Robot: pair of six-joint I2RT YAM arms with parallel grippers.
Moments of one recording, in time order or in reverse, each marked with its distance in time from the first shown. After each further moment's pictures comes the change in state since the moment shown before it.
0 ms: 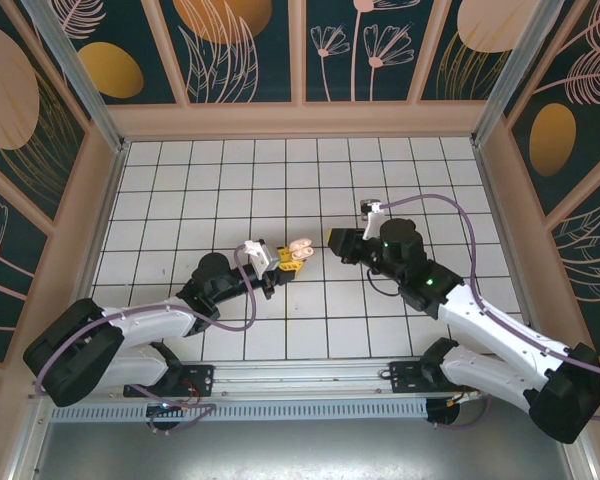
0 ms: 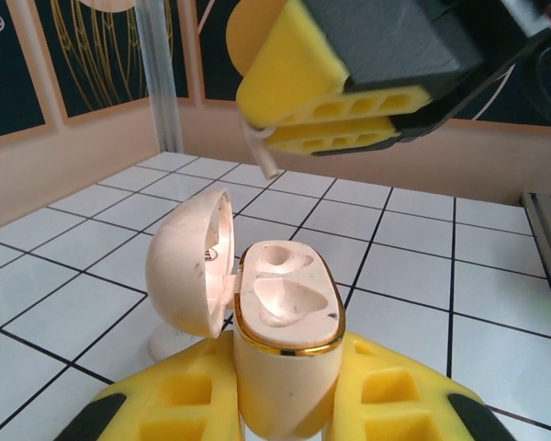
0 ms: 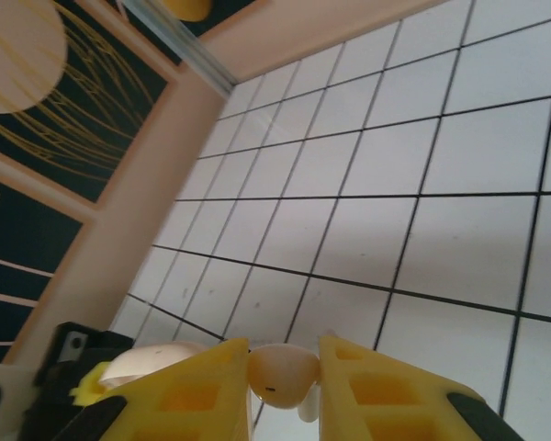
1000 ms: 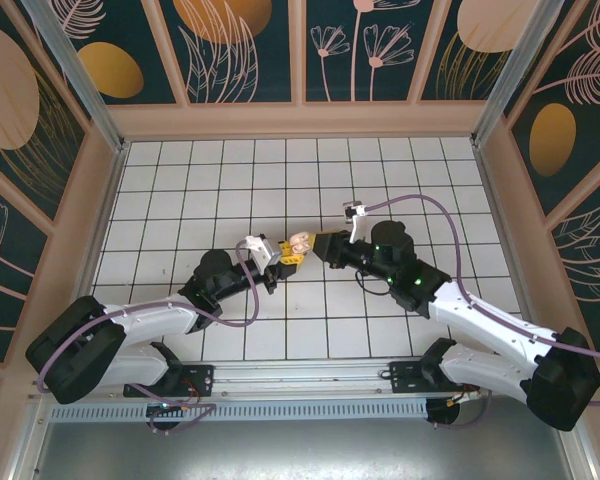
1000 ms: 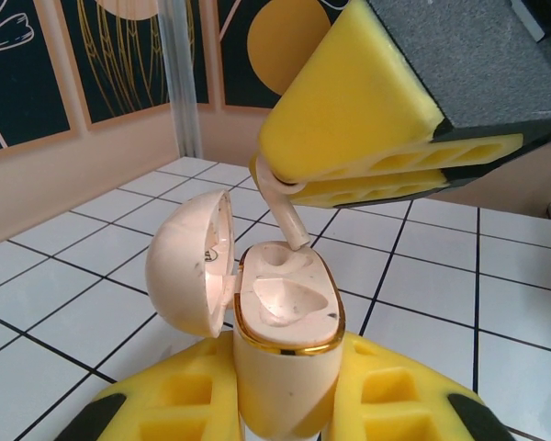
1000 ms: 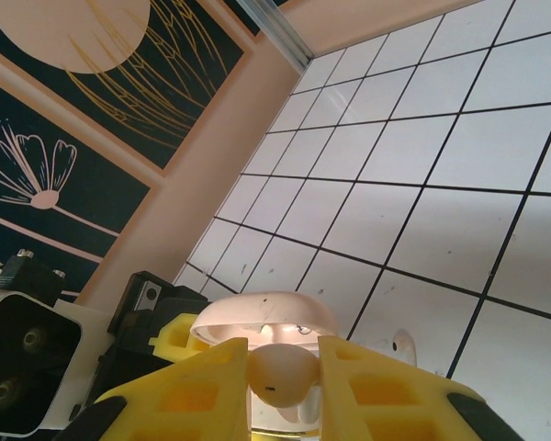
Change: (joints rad) left arm 0.000 0.016 0.034 -0.005 -0.039 -0.002; right arm 0.054 0.077 -0.016 0.151 -0.100 -0.011
